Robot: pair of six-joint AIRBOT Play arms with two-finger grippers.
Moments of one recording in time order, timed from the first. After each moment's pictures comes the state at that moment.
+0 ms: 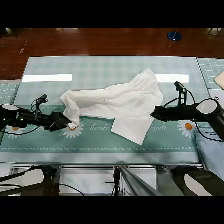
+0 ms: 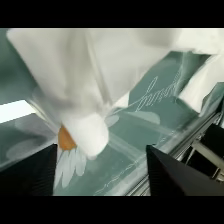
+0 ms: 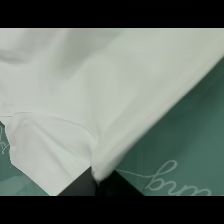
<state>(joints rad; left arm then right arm) 0.38 -1.40 0.62 0.75 -1.29 -0.91 0.04 -1.01 0.62 -0.90 0.94 1.40</state>
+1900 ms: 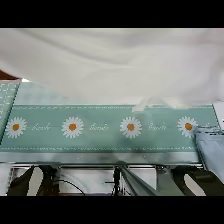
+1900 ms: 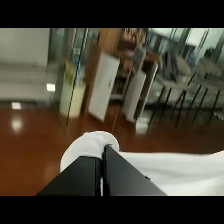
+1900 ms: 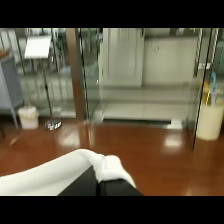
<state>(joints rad) 0.59 -0.66 1.65 0.37 -1.13 -1.20 0.04 -0.81 1.96 -1.38 1.07 1.57</state>
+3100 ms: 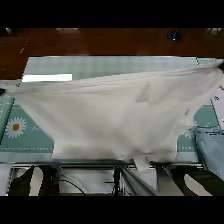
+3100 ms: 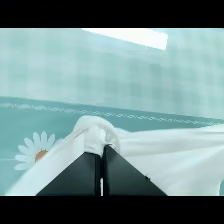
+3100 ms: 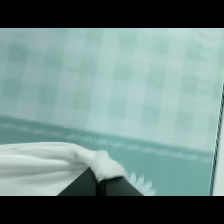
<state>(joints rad) 0.60 -0.61 1.15 0.82 -1.59 -1.40 0.04 -1.04 1.64 -1.61 1.54 1.47</state>
